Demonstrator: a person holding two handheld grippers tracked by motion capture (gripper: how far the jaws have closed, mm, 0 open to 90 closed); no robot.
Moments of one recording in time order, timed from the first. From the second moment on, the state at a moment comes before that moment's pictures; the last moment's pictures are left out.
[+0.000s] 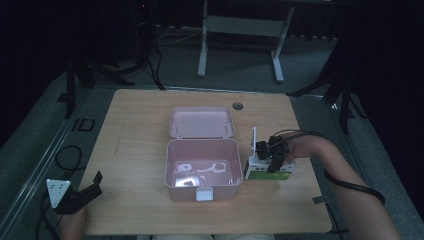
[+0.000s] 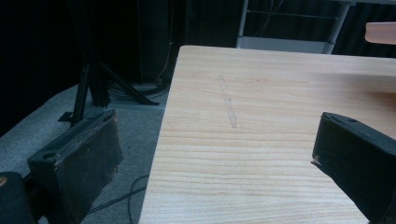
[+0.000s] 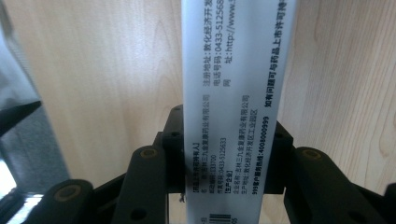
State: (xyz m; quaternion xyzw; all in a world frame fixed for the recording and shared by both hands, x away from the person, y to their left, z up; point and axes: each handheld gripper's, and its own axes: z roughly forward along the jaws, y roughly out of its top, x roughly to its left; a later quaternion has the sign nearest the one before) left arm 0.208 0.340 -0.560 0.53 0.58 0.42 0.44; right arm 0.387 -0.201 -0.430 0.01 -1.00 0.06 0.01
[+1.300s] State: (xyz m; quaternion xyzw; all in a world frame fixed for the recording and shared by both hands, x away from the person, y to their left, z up) left arm 0.208 0.340 -0.560 0.53 0.59 0.42 0.44; right arm 0.359 -0.177 -0.324 -0.01 -1.00 0.07 0.00
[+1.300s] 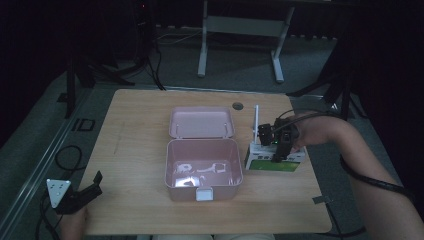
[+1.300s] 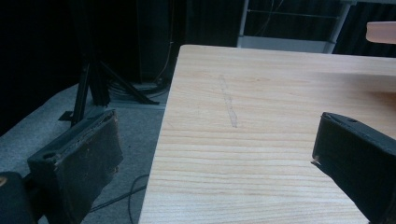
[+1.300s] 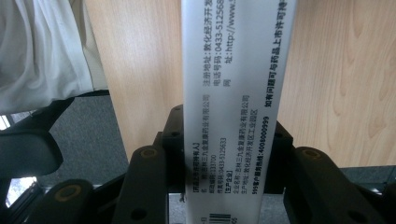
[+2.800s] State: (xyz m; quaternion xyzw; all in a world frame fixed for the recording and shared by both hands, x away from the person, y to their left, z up) left arm 0.208 0.342 -0.560 0.53 0.58 0.42 0.44; right arm 0.349 -0.055 -0.333 0.06 -1.00 0.06 0.00
